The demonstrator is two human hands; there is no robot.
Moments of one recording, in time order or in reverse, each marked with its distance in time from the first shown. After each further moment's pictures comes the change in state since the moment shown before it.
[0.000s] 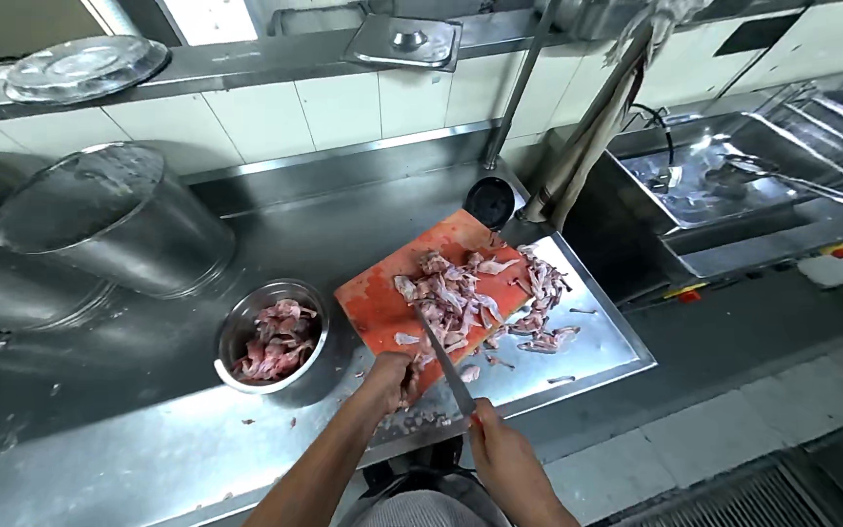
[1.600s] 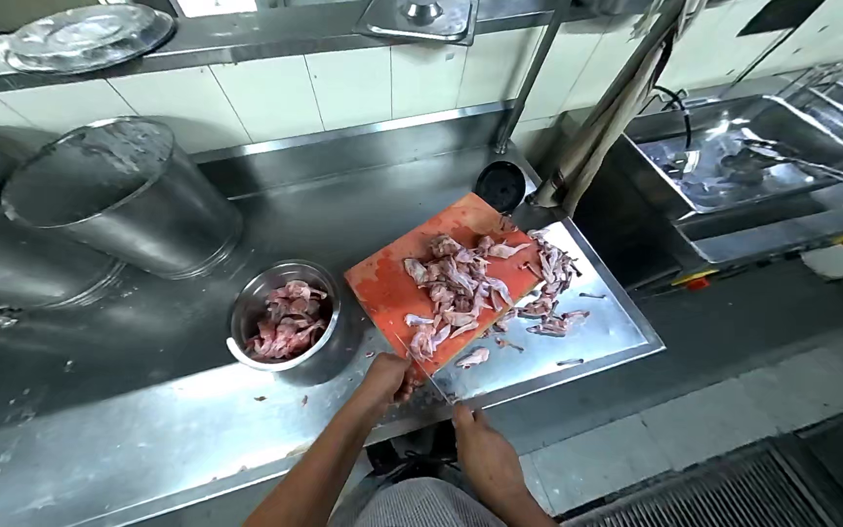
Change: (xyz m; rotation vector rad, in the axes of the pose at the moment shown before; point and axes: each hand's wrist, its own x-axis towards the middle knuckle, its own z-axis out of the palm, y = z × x) left_hand -0.003 -0.030 -0.042 0.366 0.025 0.022; right_hand 0.003 -0.010 0.076 -0.299 -0.171 0.154
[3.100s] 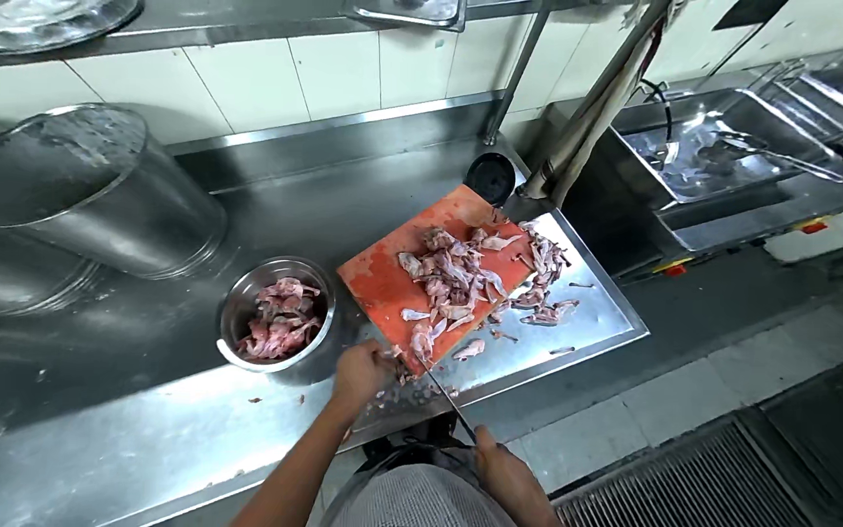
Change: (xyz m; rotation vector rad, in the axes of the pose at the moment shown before) left_hand 0.002 -0.005 -0.043 0.886 0.255 0.335; right_hand -0.028 0.028 0.005 0.053 -0.256 0.148
